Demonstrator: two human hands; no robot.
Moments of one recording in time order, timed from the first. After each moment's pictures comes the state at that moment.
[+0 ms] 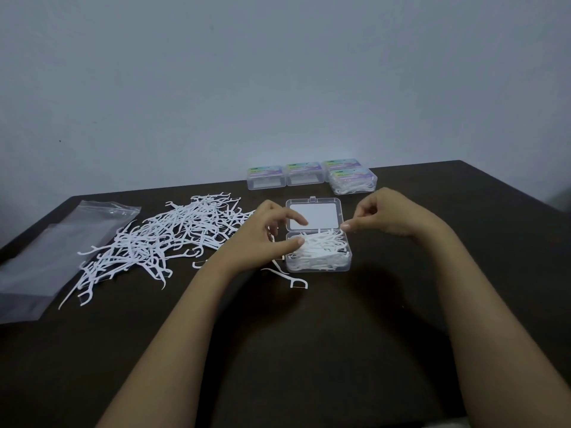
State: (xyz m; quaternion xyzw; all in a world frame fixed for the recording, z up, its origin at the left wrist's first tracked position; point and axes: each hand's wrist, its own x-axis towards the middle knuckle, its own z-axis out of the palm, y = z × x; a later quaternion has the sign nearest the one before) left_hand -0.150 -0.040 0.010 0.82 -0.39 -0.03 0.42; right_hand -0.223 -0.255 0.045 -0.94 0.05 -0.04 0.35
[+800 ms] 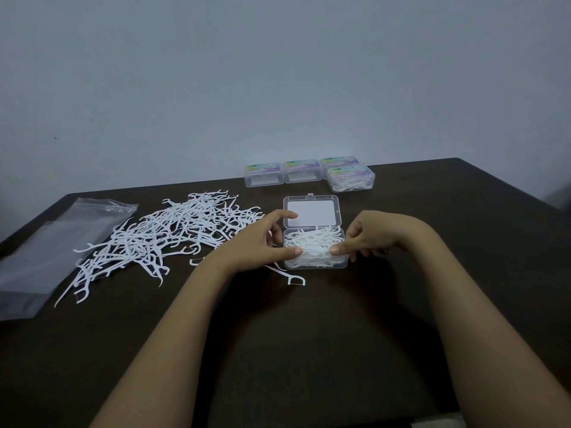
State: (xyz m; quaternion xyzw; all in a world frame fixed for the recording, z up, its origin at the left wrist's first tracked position) left_hand -0.138 -0.039 -0.005 0.84 -0.37 -0.12 0.39; right_hand -0.218 -0.243 0.037 -0.95 0.08 0.17 0.26
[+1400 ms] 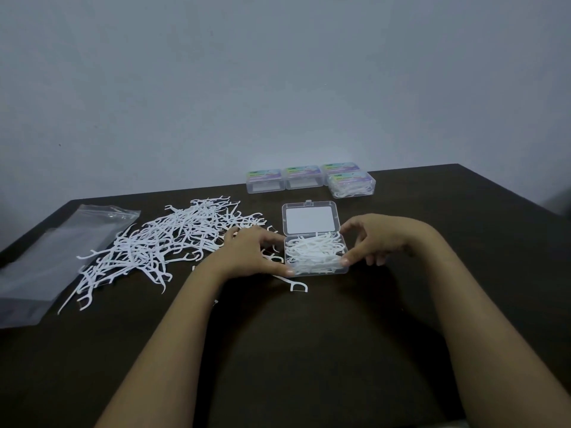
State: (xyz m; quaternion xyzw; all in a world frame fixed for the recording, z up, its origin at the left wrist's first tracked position) left_hand -0.137 -0.029 0.002 0.91 -0.32 -0.09 0.23; right_hand -0.212 -0.253 0.035 -0.92 0.09 0.18 0.34
